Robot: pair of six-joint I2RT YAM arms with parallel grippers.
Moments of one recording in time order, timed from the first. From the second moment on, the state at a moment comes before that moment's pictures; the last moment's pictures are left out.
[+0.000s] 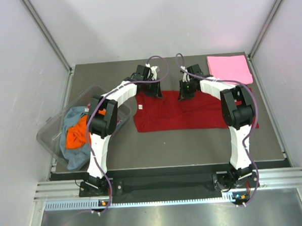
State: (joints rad) left arm -0.44 2.24 1.75 -0.37 0.36 -0.26; right arm 0.30 2.14 1.55 -0.41 -0.34 0.25
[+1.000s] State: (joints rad) left arm -0.44 2.31 1.83 -0.36 0.34 -0.21; right arm 0.29 2.00 1.37 -0.33 -0.23 0.31
